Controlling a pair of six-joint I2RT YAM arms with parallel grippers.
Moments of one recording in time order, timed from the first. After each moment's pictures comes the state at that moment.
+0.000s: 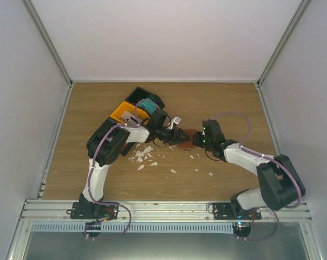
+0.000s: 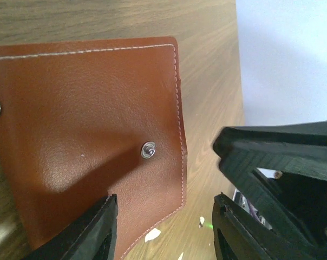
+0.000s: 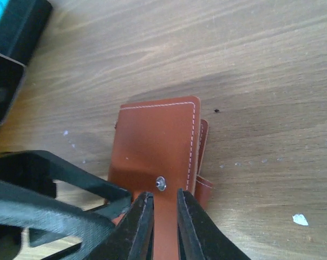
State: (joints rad) left arm -0.63 2.13 1.22 0.20 0.81 -0.77; right arm 0.44 1.38 0.63 -0.02 -0.02 0.64
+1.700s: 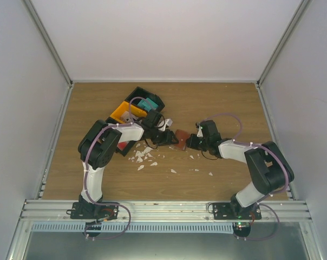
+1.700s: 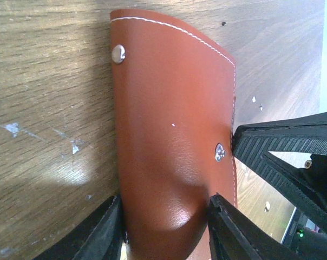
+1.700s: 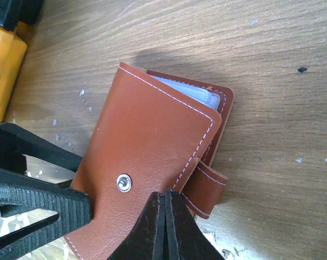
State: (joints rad) left arm -0.59 2.03 1.19 -0.12 0.63 -0.57; right arm 0.42 1.57 0.65 0.09 -0.28 0.62
